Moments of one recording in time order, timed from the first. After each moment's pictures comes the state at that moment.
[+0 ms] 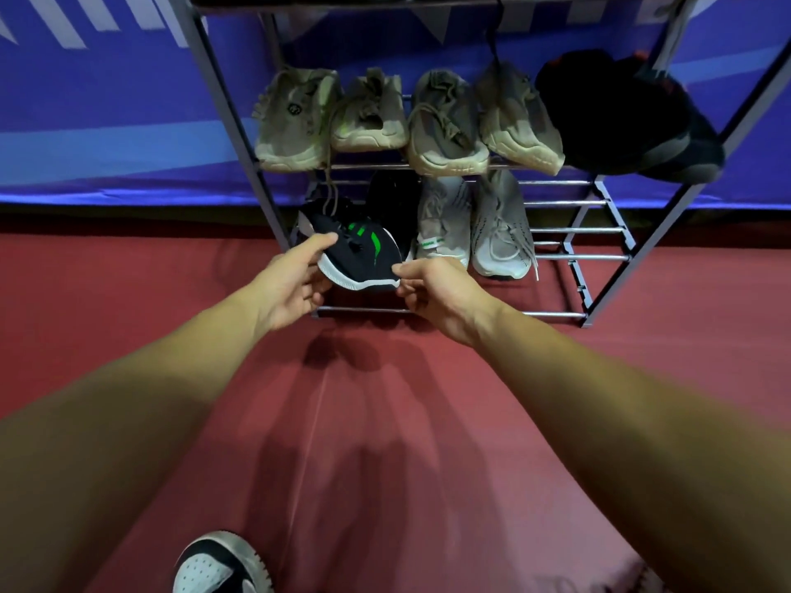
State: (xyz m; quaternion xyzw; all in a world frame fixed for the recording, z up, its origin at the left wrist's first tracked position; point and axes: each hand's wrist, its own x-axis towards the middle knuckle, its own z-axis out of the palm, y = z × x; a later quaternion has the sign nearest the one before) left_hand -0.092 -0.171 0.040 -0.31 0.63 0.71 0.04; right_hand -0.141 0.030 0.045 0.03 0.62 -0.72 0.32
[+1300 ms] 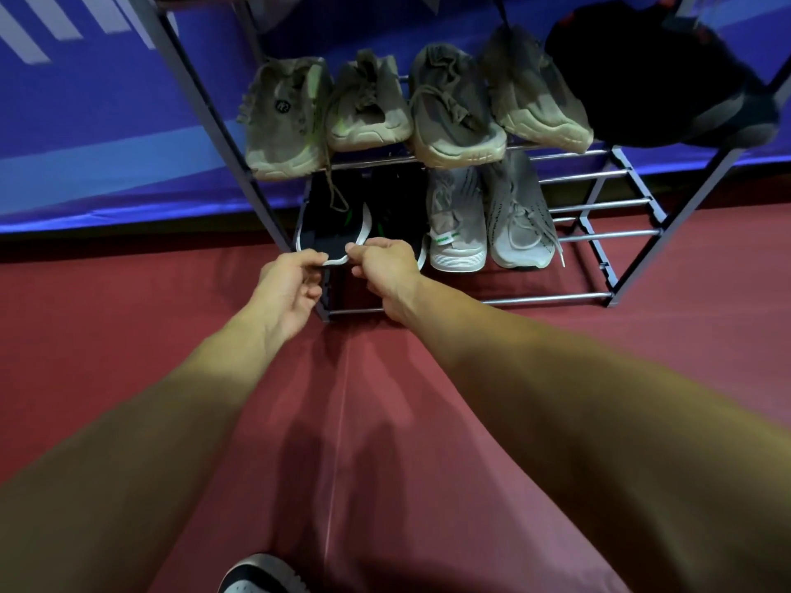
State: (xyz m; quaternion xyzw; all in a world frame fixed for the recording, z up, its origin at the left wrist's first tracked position) left_hand -0.112 -0.192 0.029 -0.35 0.54 0.76 -0.09; right_hand -0.162 -0.073 0.023 0.05 0.68 -0.70 0.23
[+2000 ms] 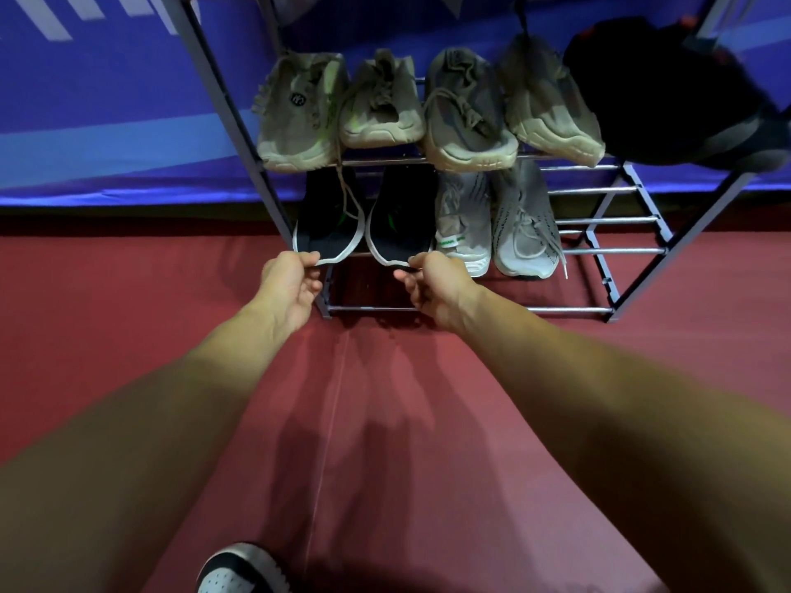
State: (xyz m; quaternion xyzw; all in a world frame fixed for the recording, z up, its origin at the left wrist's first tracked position) left_hand -0.118 -0.194 0.016 -0.40 0.51 0.75 -0.14; right_hand -0.177 -0.013 0.016 0.16 0.60 -0.72 0.31
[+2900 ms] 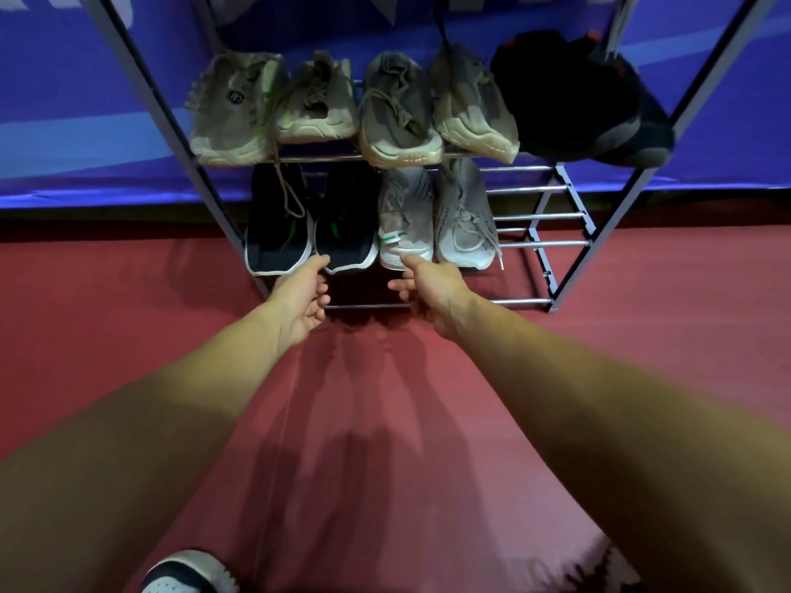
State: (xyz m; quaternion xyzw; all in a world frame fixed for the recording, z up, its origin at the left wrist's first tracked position) left_hand -0.122 -0.114 0.004 -0.42 0.59 0.69 0.00; right_hand -0.171 0.055 0.012 0.13 0.67 -0.68 0.27
